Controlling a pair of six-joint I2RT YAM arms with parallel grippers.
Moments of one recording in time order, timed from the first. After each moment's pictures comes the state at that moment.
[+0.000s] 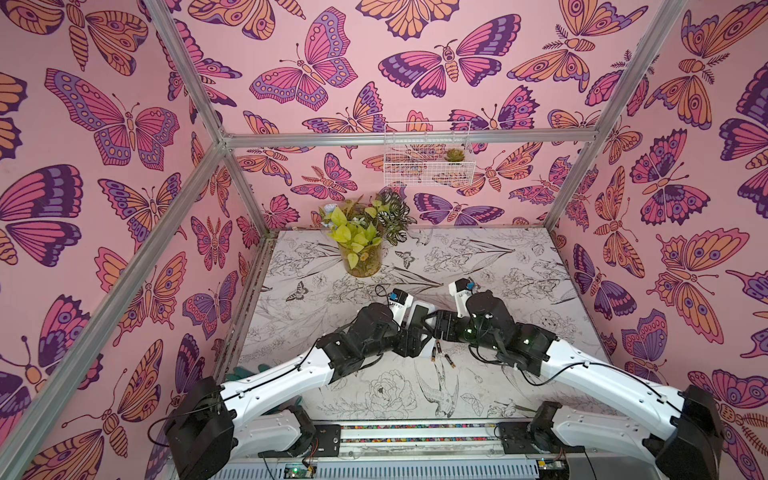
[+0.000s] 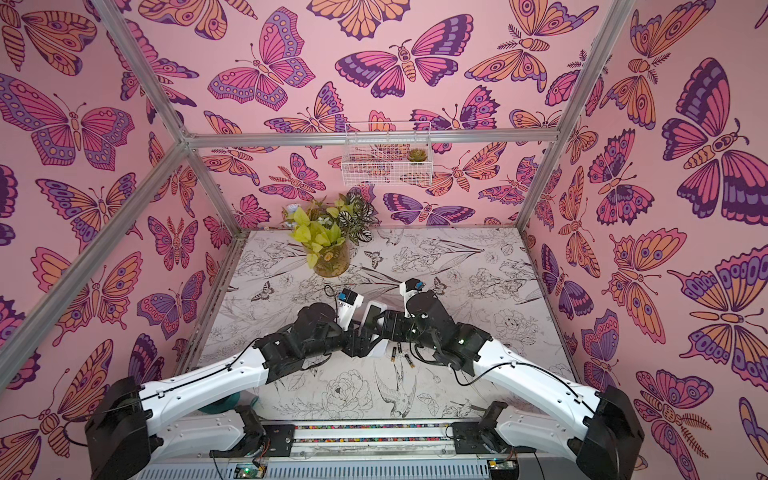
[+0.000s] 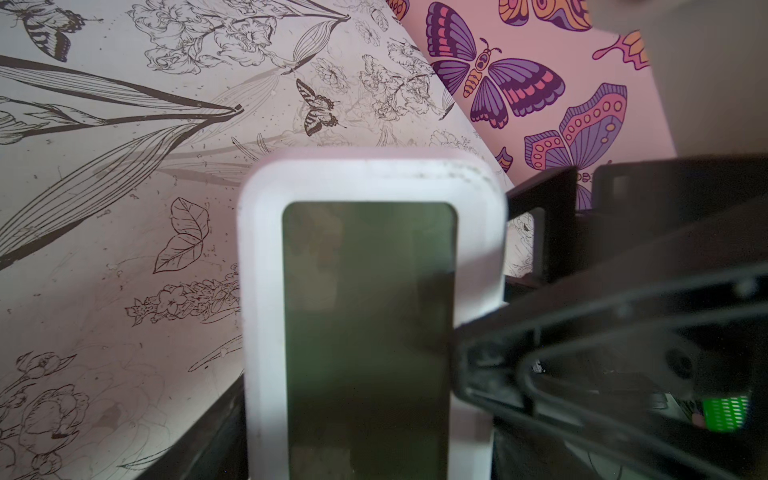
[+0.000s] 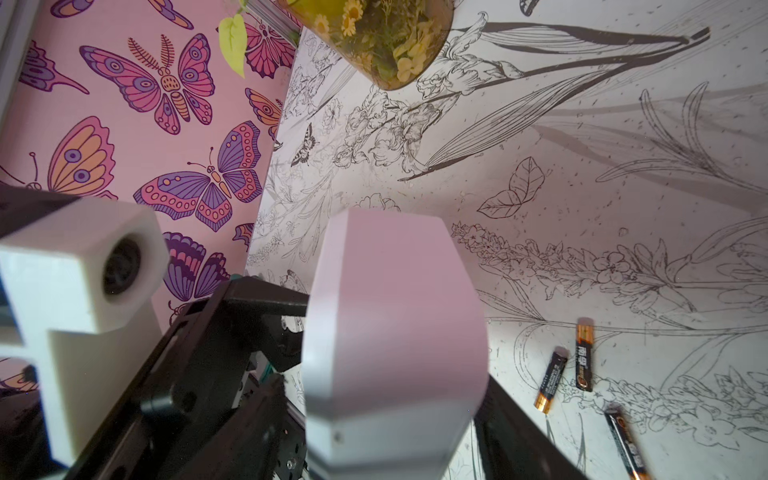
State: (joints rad) left arm -0.87 1.17 0.70 -0.05 0.16 -0.51; right arm 0.85 1.11 0.80 -0.27 -0.07 0.88
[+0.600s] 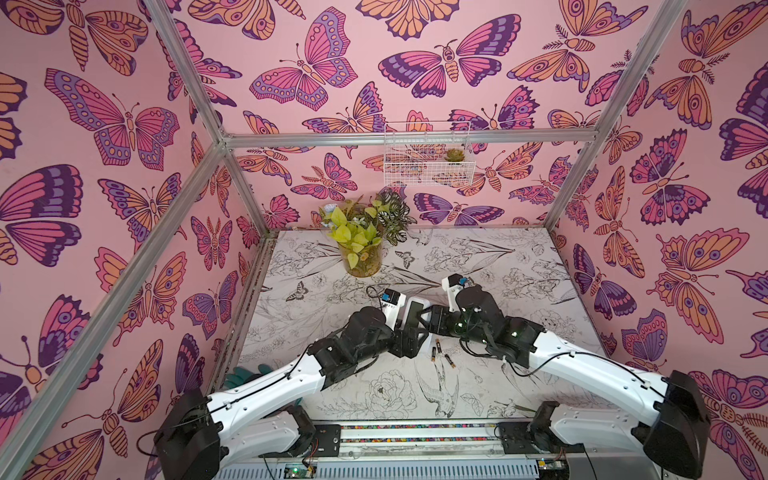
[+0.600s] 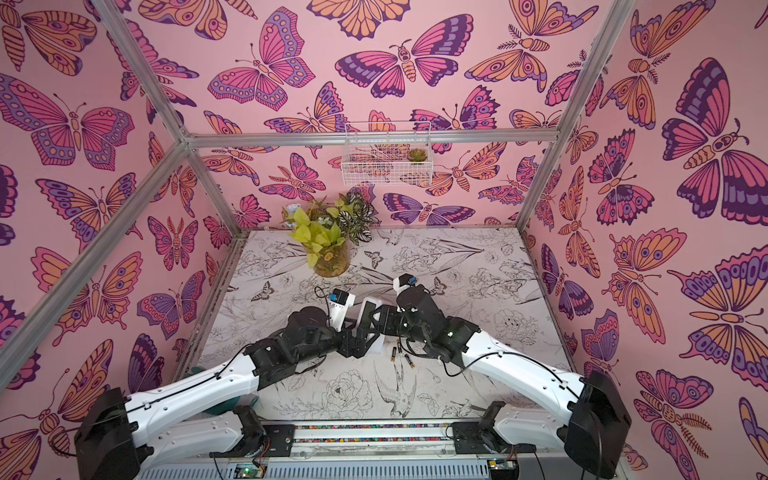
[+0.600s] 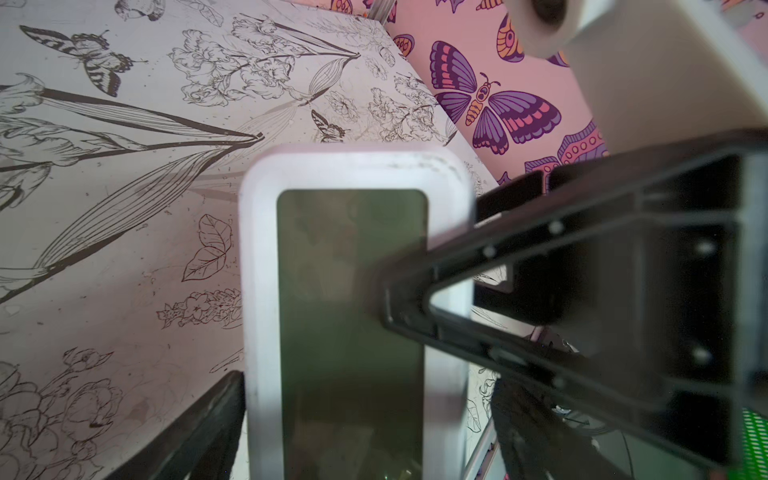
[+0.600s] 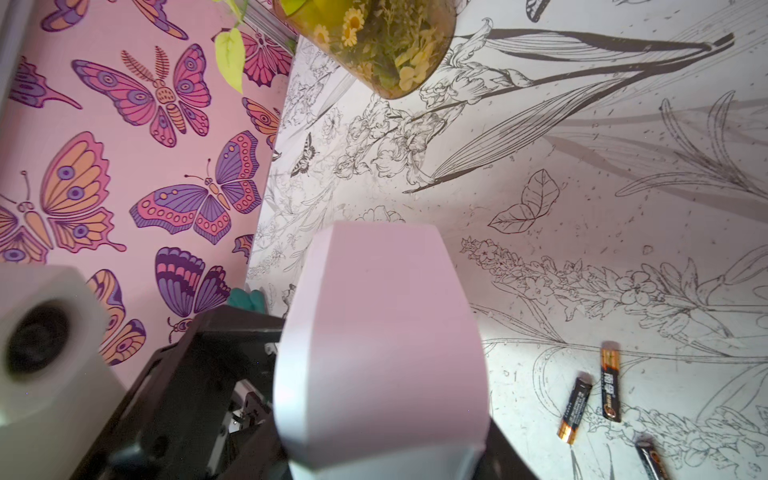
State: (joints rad) left arm -0.88 1.07 0.65 -0.05 0.08 -0.52; right arm 0.85 1.22 0.88 -0.27 -0.02 0.89
